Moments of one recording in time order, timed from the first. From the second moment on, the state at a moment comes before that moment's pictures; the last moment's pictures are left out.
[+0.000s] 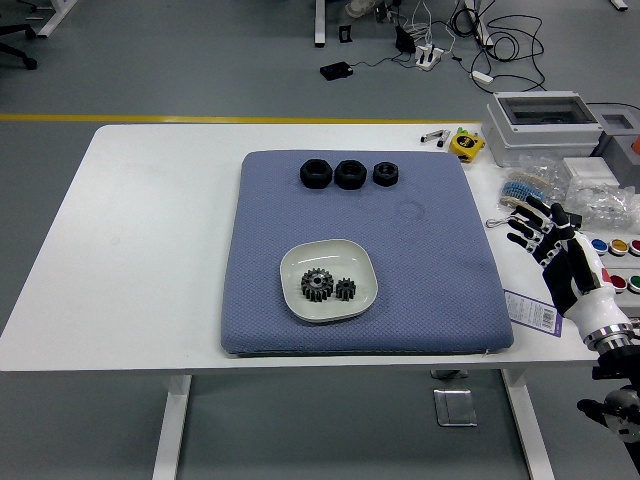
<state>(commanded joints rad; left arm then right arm) -0.10 0.06 -0.34 -0.21 -0.01 0.24 -0.02 0.15 -0.22 1.30 1.26 -0.85 0.00 0.23</state>
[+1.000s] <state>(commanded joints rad) -0.11 0.06 -0.32 -0.21 -0.05 0.23 -0.03 0.17 -0.21 1.31 1.22 -0.89 -0.04 0.24</state>
